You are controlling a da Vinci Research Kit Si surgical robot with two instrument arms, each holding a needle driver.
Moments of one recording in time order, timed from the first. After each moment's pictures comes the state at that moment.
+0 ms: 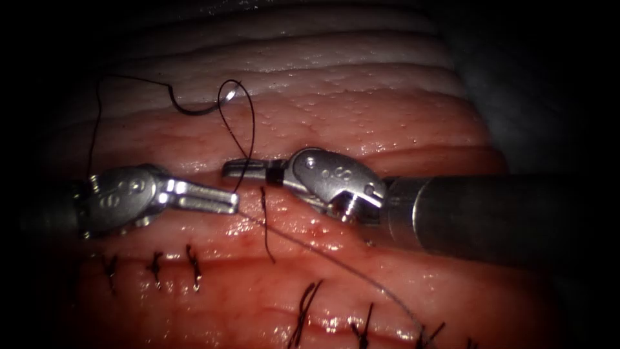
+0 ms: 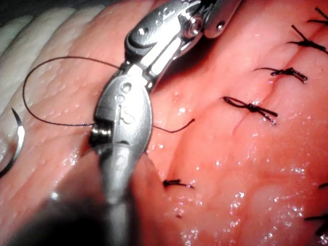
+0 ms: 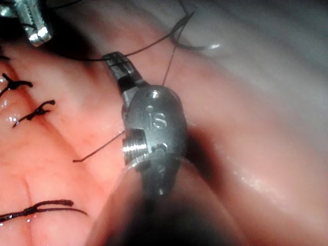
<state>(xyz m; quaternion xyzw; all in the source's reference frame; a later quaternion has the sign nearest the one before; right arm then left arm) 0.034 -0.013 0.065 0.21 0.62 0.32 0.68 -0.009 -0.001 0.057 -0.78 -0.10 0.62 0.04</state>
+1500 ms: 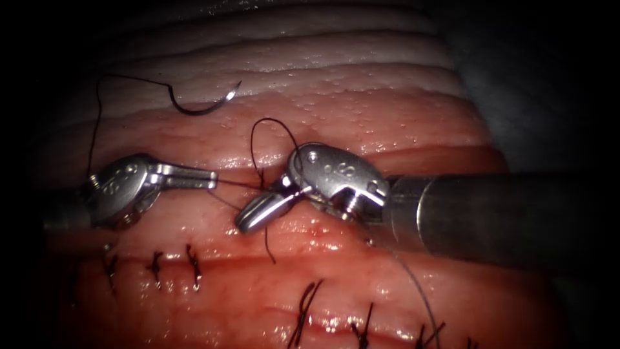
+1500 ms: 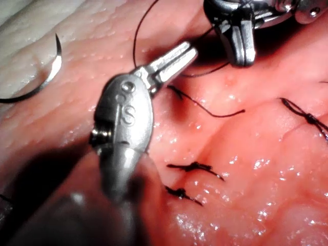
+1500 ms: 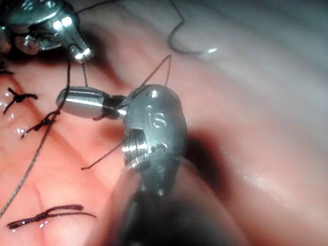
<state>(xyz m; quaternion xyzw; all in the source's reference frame) 0.033 -0.013 0.062 0.45 0.70 0.04 0.56 -0.005 0.002 0.067 -0.79 -0.11 0.59 0.10</state>
